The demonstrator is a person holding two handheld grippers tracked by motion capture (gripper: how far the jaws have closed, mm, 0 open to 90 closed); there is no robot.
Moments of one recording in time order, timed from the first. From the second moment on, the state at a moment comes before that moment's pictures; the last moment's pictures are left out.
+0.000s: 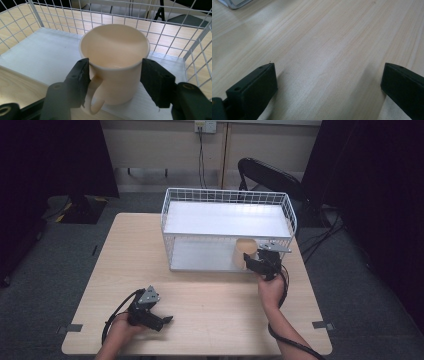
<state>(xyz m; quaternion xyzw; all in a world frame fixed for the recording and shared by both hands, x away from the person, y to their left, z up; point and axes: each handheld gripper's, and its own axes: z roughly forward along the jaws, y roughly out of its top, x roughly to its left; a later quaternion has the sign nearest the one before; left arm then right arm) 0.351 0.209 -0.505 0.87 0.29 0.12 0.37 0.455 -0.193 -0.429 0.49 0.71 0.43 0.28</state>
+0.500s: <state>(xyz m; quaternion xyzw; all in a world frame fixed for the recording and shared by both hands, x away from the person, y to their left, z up) 0.351 0.210 -0.505 0.87 0.29 0.12 0.37 0.461 -0.183 -0.423 0.49 0.70 0.42 0.30</state>
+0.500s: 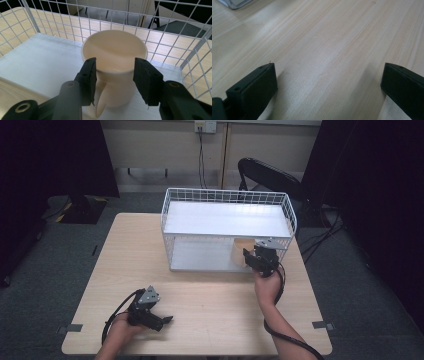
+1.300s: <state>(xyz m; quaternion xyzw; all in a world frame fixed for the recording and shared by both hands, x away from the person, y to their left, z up) 0.351 0.209 -0.505 0.87 0.29 0.12 0.37 0.465 -0.180 -0.425 0.49 0.70 0.43 0.30</state>
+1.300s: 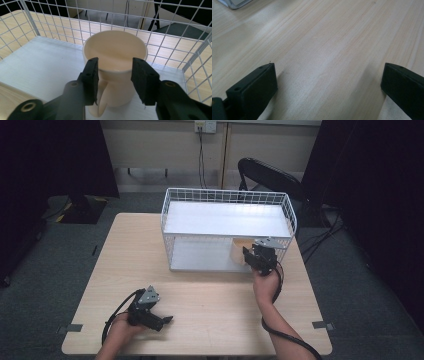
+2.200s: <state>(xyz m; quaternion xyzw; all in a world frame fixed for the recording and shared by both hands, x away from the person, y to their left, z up) 0.351 0.210 -0.505 0.87 0.29 0.12 0.37 0.444 -0.198 -0.419 0.46 0.74 0.43 0.25</state>
